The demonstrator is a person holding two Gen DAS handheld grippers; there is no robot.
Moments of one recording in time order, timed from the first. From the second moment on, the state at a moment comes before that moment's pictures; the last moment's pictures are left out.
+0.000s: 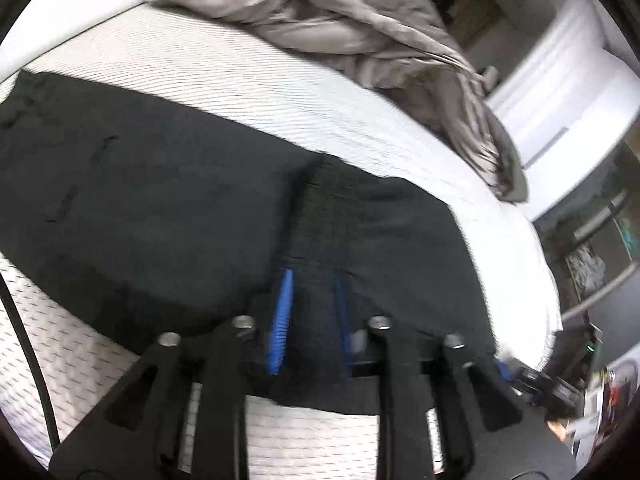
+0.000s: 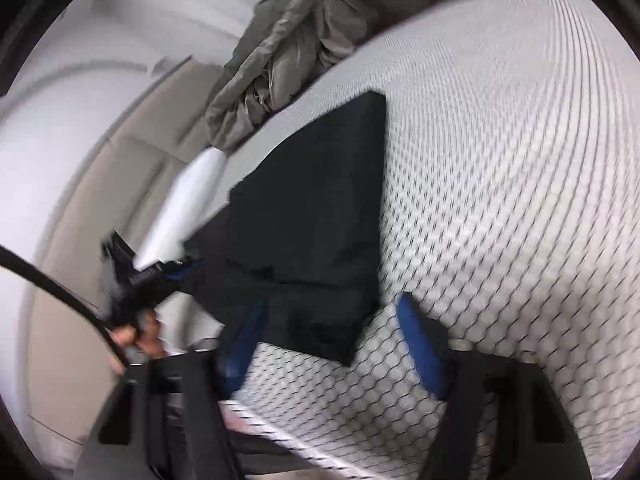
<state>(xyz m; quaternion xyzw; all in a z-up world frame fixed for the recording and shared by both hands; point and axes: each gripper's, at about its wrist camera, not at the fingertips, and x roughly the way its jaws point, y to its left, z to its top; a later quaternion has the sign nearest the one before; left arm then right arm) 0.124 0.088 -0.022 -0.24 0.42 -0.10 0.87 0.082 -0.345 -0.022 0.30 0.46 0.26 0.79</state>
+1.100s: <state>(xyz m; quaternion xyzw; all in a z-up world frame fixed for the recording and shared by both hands) 0.185 -0.159 -0.043 -0.16 0.50 -0.19 0.83 0.056 -0.323 -0.049 0.26 0.54 0.33 0.73</state>
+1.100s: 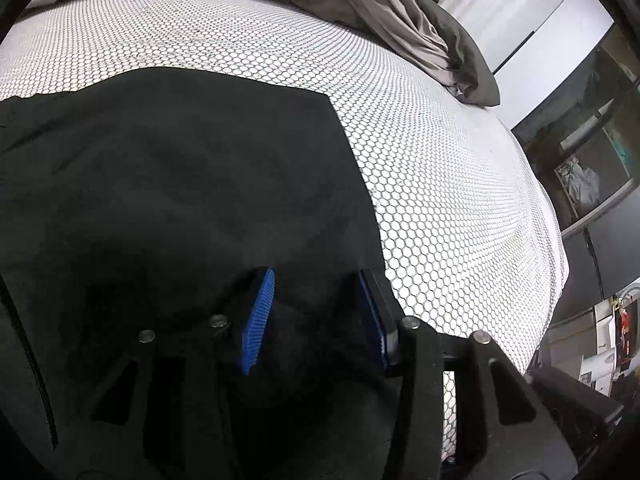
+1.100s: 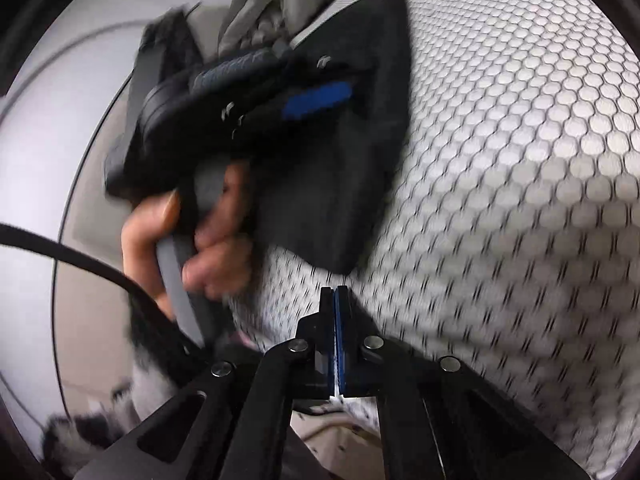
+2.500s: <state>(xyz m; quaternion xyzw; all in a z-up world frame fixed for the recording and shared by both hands) 0.085 -0.190 -0.049 0.03 0.47 -0.27 0.84 0.145 -0.297 -0.037 0.20 0.51 0.31 0.78</state>
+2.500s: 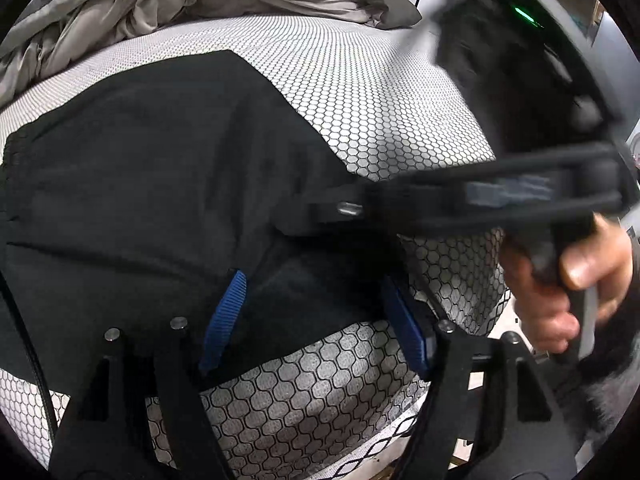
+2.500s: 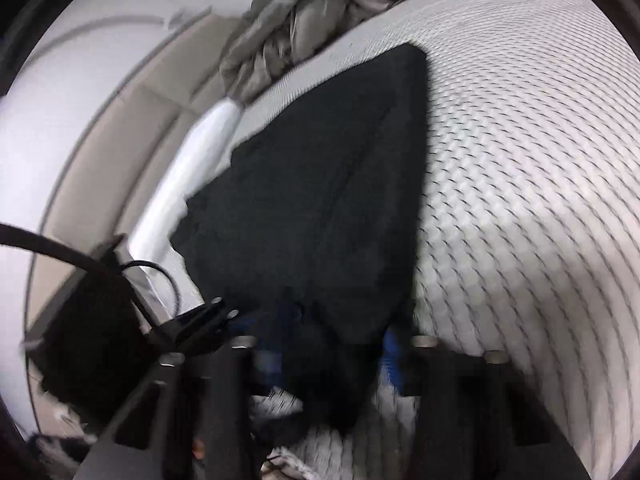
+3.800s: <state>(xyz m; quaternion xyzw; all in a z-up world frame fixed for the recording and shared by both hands) 0.092 -0.070 -0.014 -0.06 0.43 -0.18 0.88 0.130 -0.329 -0.033 0.30 0.47 0.26 0.79</state>
